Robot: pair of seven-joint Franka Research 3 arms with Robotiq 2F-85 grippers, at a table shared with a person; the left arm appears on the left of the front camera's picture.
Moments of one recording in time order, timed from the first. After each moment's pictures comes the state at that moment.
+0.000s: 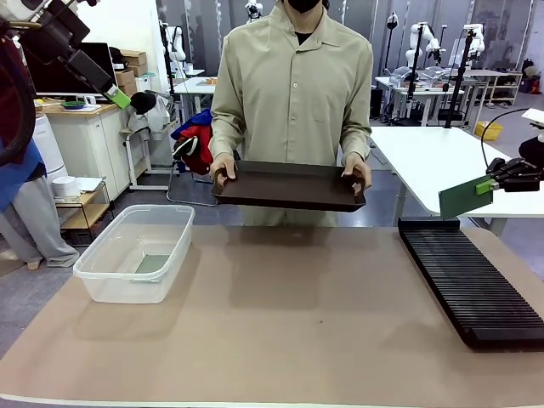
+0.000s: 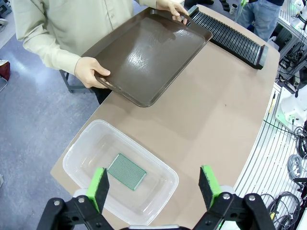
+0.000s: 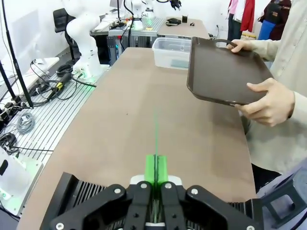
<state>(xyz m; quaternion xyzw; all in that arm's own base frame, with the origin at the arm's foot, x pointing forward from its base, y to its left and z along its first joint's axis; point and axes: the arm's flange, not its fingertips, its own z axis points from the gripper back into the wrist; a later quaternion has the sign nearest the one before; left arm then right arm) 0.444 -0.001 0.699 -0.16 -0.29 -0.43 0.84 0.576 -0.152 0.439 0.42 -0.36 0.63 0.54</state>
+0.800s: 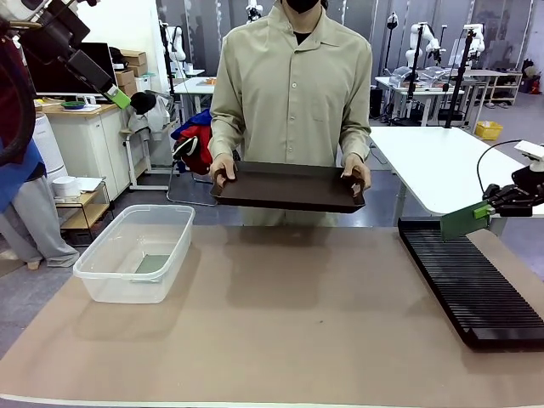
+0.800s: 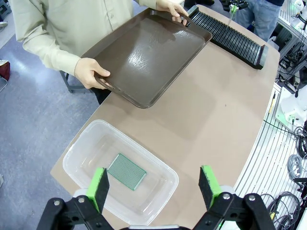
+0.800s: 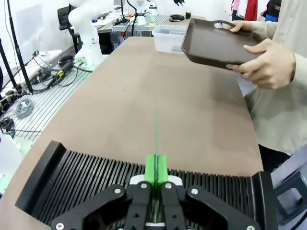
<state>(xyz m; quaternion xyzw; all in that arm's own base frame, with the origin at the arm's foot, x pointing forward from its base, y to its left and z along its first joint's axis) 0.444 -0.001 0.699 -0.16 -0.29 -0.43 0.84 0.609 -0.186 0.361 0.43 -0.35 0.64 0.53</state>
